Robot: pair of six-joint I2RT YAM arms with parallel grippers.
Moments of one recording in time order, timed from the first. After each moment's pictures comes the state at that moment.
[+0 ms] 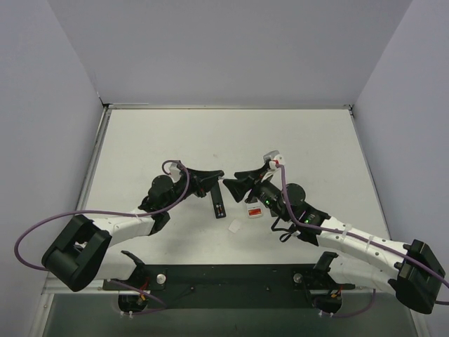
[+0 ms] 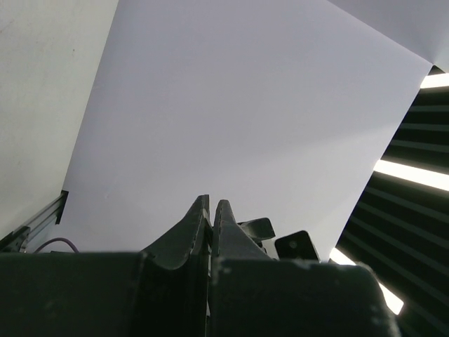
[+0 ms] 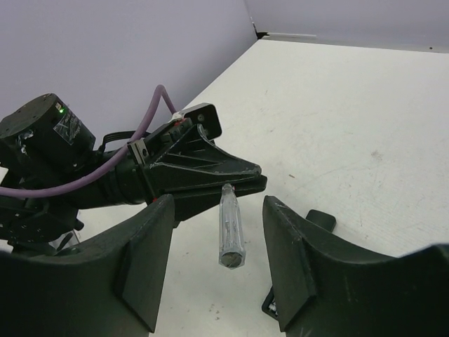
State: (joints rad) left arm -0.60 1.31 0.41 0.88 0.26 -2.00; right arm 0.90 1.00 0.51 0.55 0.10 0.39
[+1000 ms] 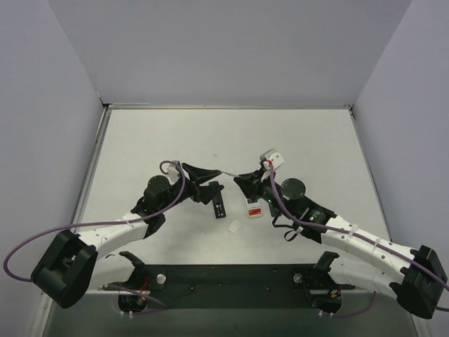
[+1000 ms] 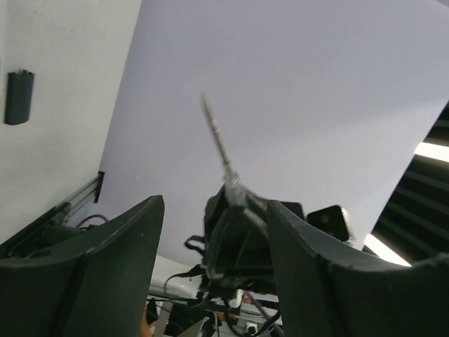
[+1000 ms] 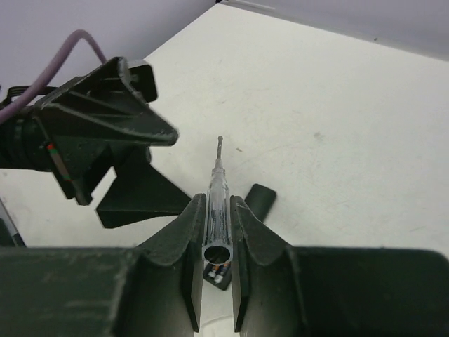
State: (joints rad) left arm -0.60 1.21 0.41 0.75 0.31 -1.94; right arm 0.90 0.99 0.54 0.39 0.13 0.25
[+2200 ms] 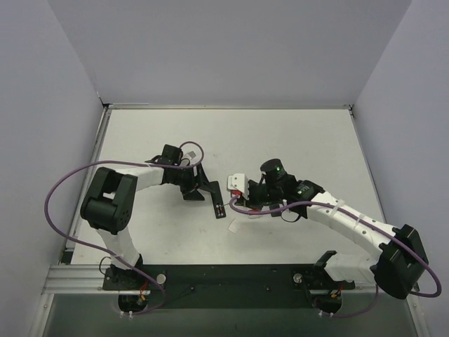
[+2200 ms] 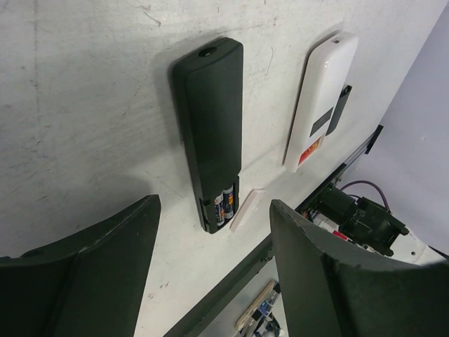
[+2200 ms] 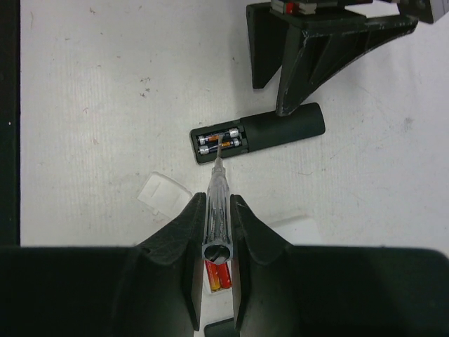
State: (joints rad) left arm -0.32 1.79 0.96 -0.23 0.67 -0.68; right arm 0.74 1.21 0.82 -0.30 -0.50 -0.64
